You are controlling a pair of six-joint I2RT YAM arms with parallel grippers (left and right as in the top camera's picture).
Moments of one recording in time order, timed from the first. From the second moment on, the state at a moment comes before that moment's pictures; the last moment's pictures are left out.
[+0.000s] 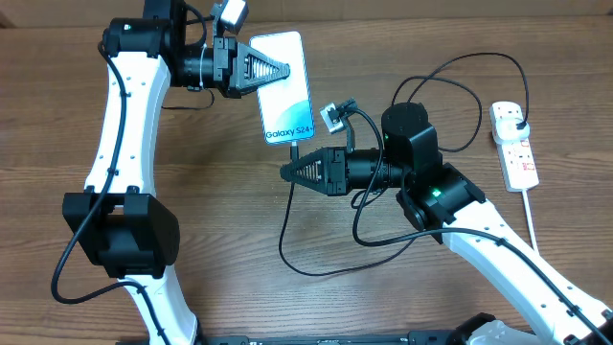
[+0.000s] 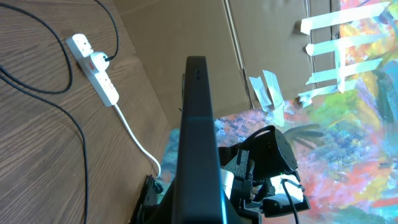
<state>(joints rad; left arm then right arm) -0.04 2.05 2.08 -1.39 1.52 0.12 0.53 1.37 0.99 0.02 -0.95 0.82</state>
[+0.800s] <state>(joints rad) -0.04 2.05 2.08 -1.35 1.51 0.12 0.45 1.37 0.99 -0.01 -1.06 0.75</state>
